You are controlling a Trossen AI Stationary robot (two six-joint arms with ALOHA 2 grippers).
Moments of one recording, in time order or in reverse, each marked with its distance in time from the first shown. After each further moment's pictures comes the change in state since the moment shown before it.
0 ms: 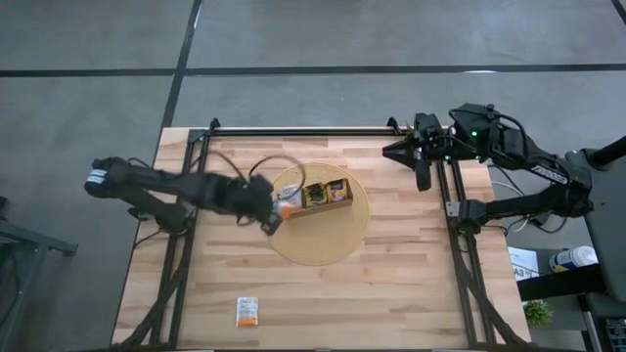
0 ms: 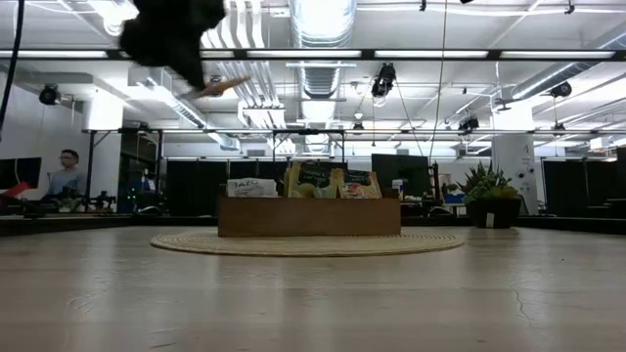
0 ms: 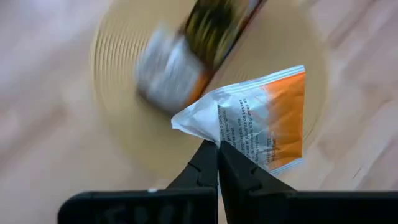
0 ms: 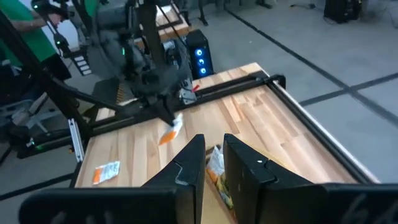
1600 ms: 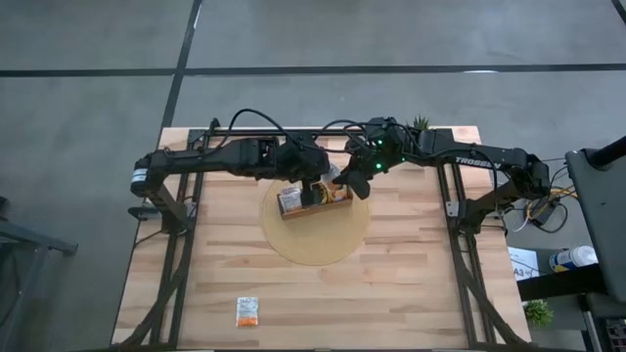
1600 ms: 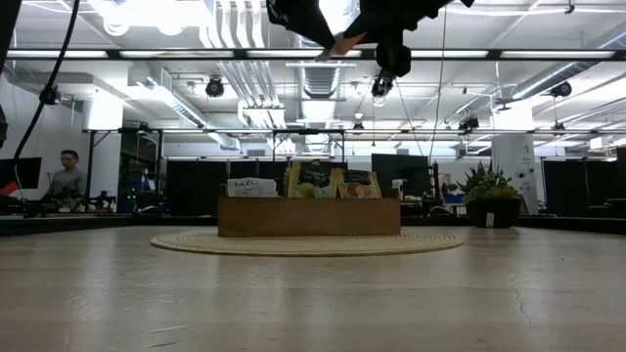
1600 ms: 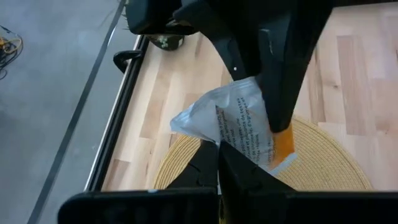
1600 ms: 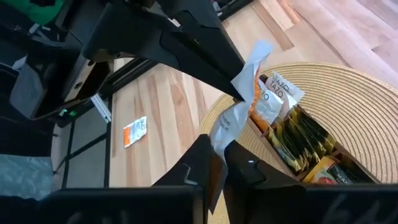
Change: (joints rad) left arm 0.240 0.375 0.573 0.175 0.075 1.042; right arm -0.001 0.447 0.000 0.134 -0.236 0.218
